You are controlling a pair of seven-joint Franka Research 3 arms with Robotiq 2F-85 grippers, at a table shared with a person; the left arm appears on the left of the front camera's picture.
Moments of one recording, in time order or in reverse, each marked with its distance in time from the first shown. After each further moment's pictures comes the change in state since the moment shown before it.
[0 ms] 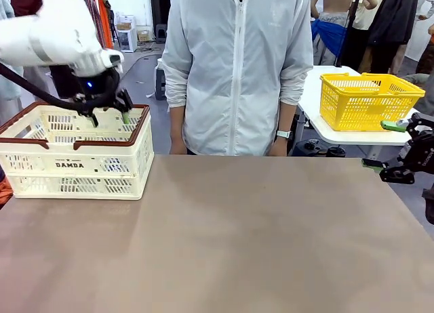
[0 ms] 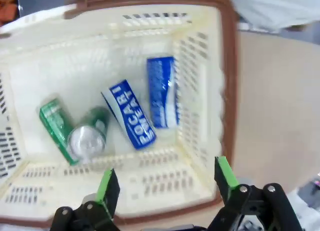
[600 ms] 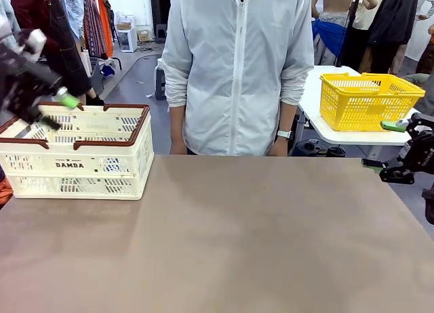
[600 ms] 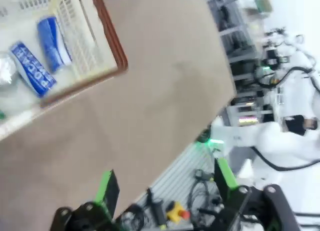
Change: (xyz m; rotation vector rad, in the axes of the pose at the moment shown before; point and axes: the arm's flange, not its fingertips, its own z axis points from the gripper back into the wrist) left arm -0.185 0.116 0.060 -0.695 -0.057 -0.214; right arm 0.000 0.000 0.000 0.000 0.001 -0.001
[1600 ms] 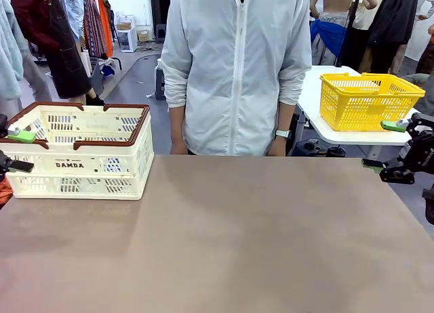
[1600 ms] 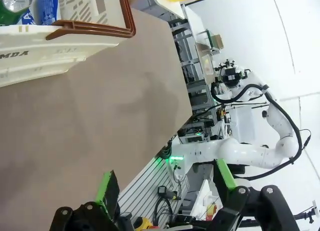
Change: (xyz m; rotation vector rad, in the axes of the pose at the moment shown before) left arm -0.090 0.073 0.006 -0.233 -0.155 0.124; right arm 0.000 0.000 0.000 0.000 -0.001 0.000
